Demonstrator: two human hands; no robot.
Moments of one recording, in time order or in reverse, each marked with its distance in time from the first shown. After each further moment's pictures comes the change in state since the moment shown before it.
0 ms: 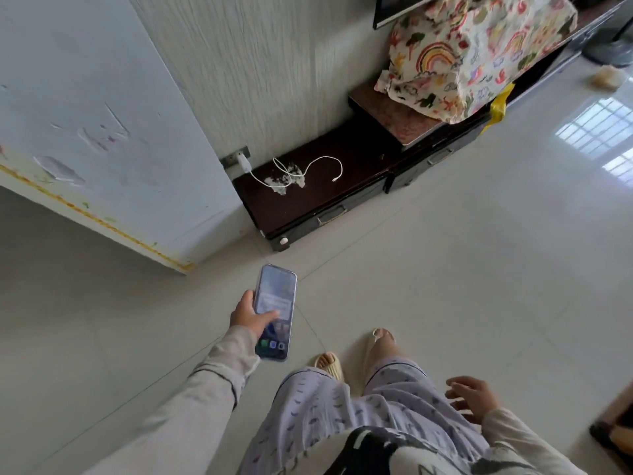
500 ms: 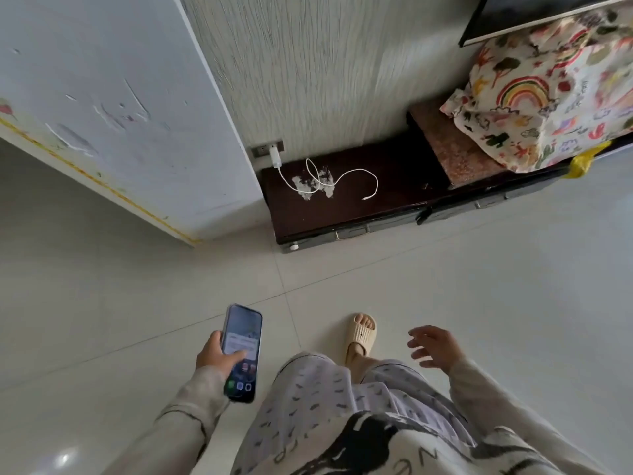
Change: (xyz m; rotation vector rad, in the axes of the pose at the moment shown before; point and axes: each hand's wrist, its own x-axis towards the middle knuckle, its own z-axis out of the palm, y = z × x) left_hand 0.041 0.010 0.021 -0.111 0.161 -0.381; right_hand 0.065 -0.251 0.003 -0.297 -0.197 -0.214
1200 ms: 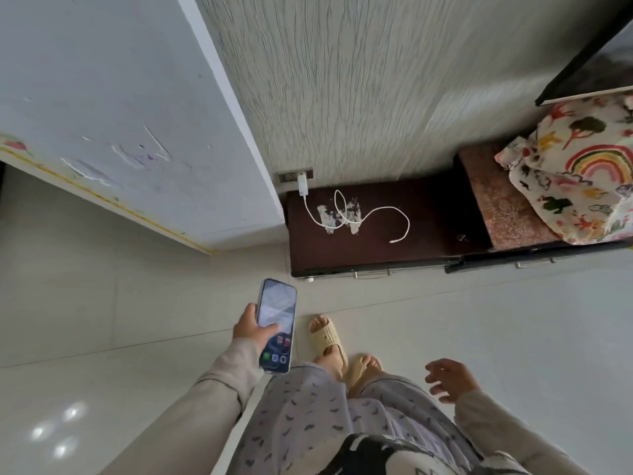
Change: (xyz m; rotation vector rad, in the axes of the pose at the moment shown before) left_hand 0.084 0.162 -0.004 -0.151 -0.029 -0.044; right_hand 0.093 -0.116 -0.026 -0.191 -0.096 0.148
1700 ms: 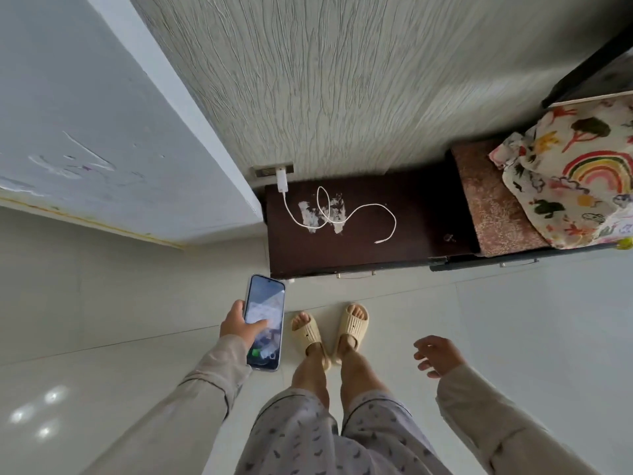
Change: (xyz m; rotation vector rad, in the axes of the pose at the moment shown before) left_hand 0.060 0.051 0.015 0.040 -0.050 -0.072; right_hand 0.045 -0.084 -0.027 -0.132 0.088 0.027
